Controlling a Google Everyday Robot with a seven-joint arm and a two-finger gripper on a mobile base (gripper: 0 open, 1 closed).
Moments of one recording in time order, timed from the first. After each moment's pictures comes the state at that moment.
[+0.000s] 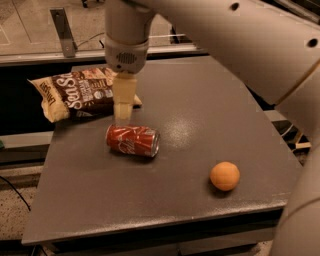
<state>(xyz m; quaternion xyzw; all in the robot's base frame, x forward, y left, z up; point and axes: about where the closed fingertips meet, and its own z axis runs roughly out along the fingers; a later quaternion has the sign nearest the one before) 0.543 0.079 0.919 -0.74 0.67 0.04 0.10</state>
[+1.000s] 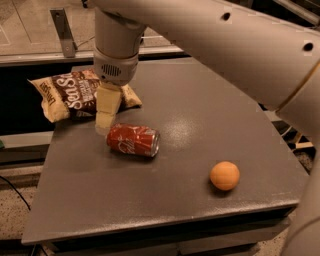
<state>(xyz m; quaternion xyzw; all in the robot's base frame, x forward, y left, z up) 0.533 0.107 0.902 -0.67 0.73 0.06 0.11</state>
